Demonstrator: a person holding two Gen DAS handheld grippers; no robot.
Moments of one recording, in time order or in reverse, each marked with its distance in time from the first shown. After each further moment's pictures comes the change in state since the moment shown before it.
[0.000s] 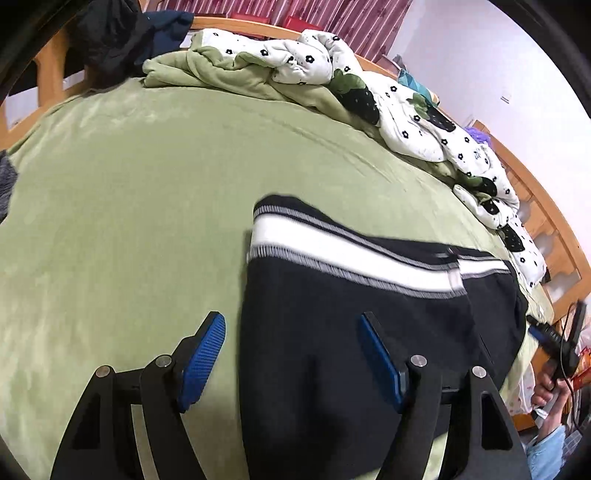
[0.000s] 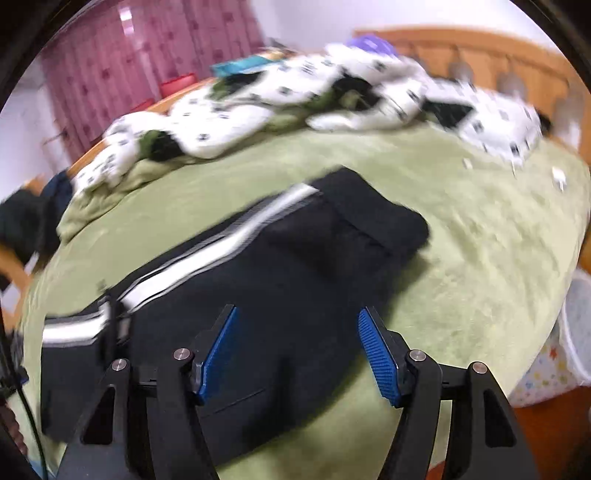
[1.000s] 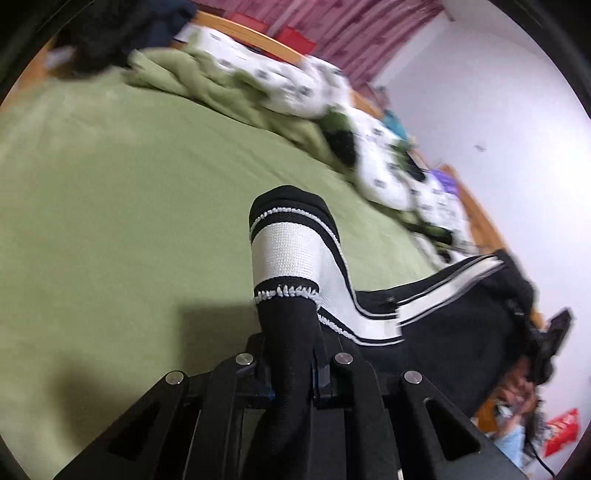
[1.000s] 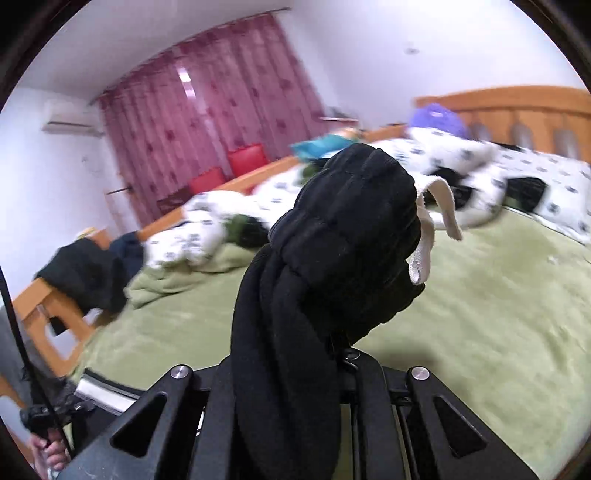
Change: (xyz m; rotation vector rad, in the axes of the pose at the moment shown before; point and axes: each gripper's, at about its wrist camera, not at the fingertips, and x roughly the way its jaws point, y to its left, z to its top) left arm -0.022 0.073 0.076 -0.124 -0.045 -0.189; right arm -0.060 0.172 0.073 -0.115 -0.309 0.362
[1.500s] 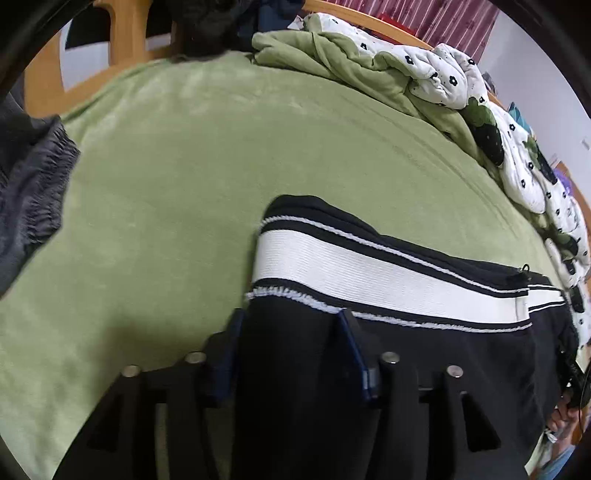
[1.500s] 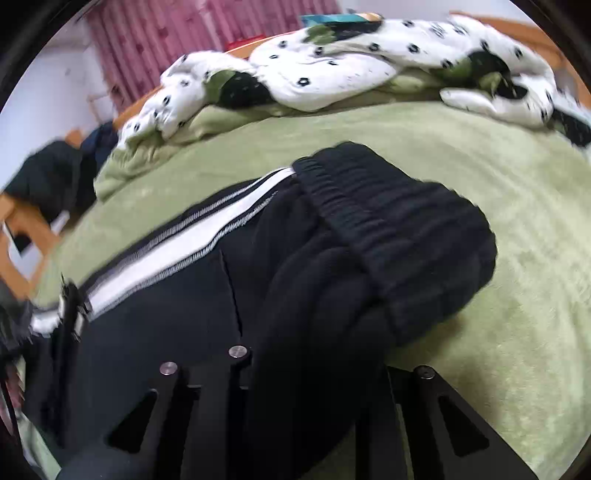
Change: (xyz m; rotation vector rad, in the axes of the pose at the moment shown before) left arm 0.031 0.119 -0.010 -0.047 0.042 0.439; right arm 0.155 -0.030 -0.119 -0.137 0.405 -0.141
